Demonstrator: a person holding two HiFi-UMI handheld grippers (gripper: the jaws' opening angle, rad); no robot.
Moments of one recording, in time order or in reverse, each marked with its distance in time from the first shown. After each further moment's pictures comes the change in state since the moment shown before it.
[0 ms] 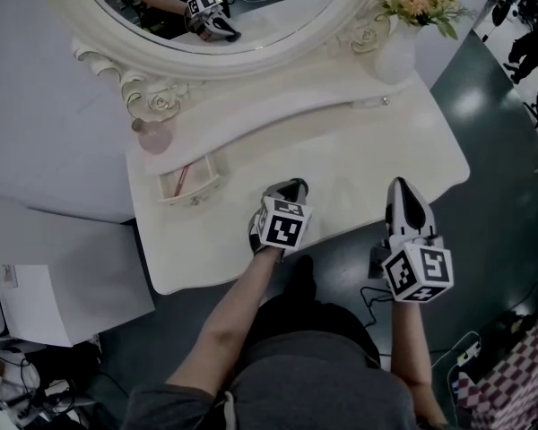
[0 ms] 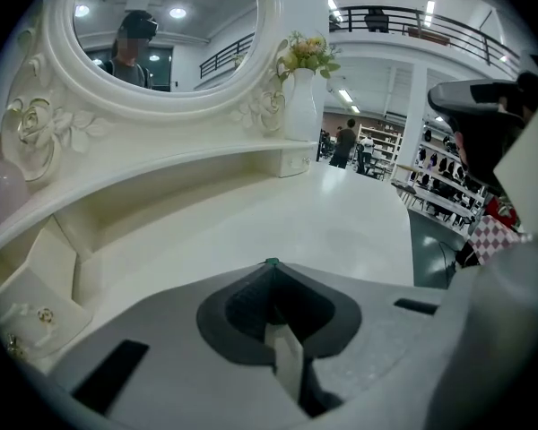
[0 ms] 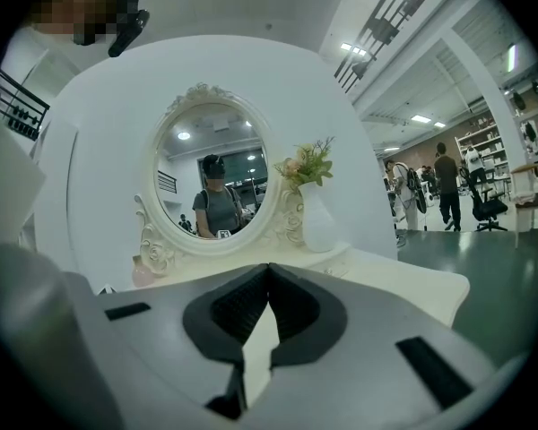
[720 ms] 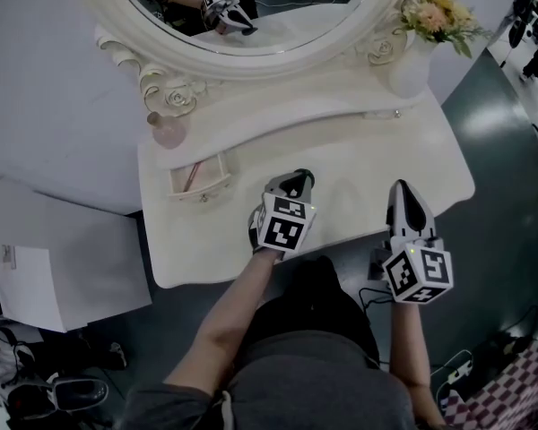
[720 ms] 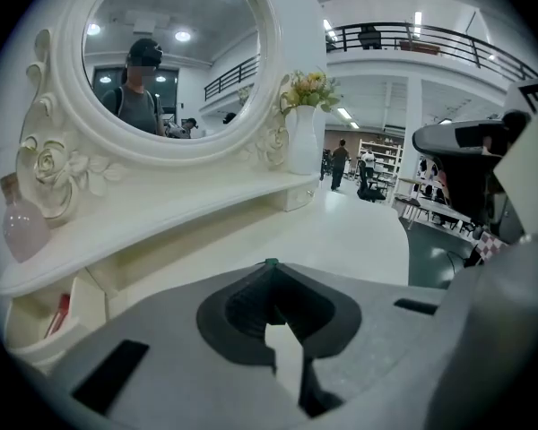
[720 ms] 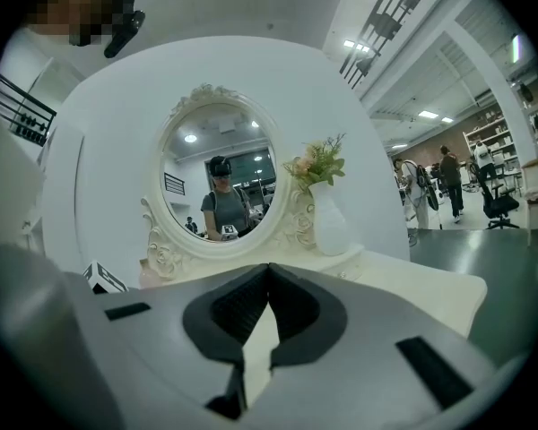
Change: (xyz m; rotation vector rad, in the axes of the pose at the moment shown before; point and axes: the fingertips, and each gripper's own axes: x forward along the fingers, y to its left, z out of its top) left arm -0.035 0.011 0.052 0.014 -0.131 0.039; right arm 0.017 0.011 0.007 0.003 -0.004 0.064
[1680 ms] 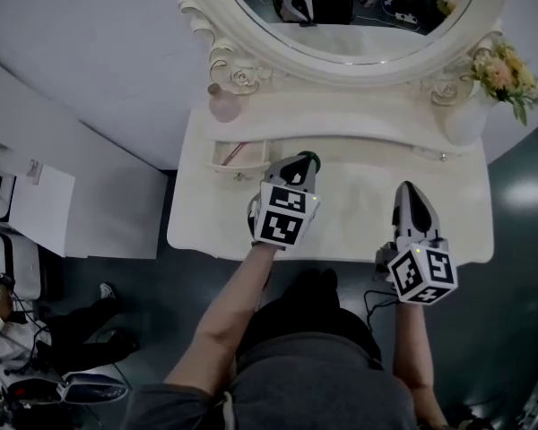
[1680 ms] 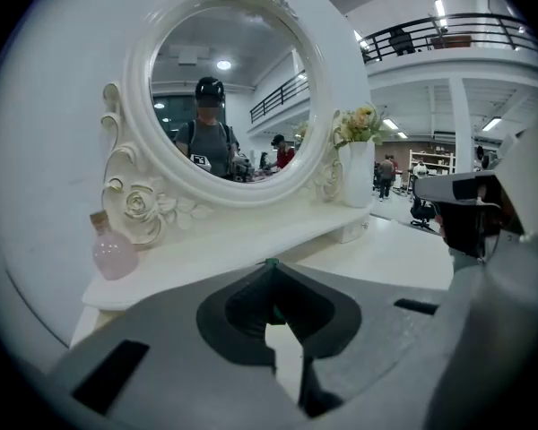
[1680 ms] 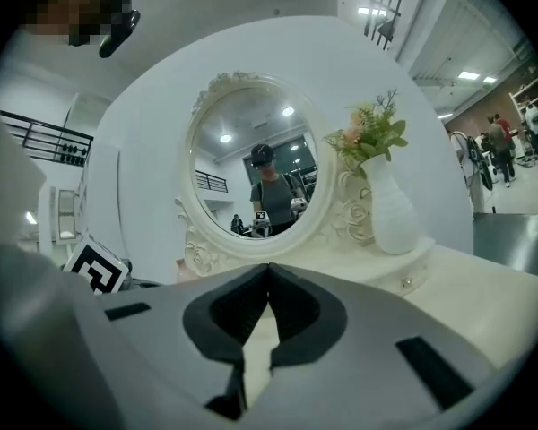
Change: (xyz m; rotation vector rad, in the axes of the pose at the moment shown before) left arm -0.065 0.067 0.047 -0.103 -0.121 0.315; right arm 0.063 0.036 0.003 0.005 0.061 0.310
